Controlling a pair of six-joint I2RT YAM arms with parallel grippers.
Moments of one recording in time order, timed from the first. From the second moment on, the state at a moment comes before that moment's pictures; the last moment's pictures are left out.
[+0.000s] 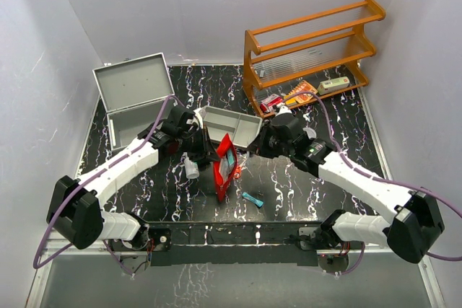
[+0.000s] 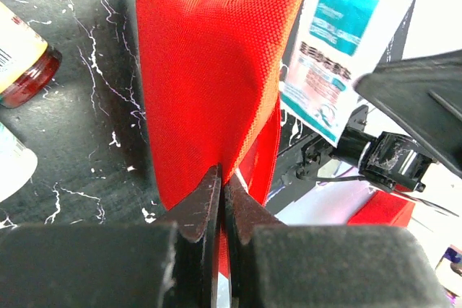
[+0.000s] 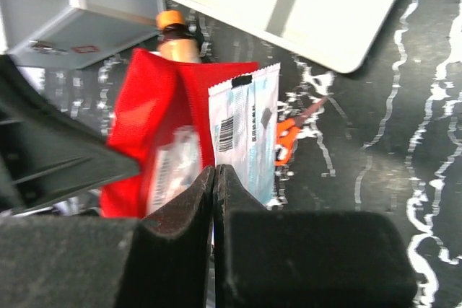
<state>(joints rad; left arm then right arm) -0.59 1.32 0.96 -0.53 0.39 -0.71 0.69 1.18 0.85 -0.32 -0.01 0.79</state>
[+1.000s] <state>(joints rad) -0.58 1.35 0.86 -0.42 0.40 -0.71 0.80 1.20 0.85 -0.16 -0.17 0.92</state>
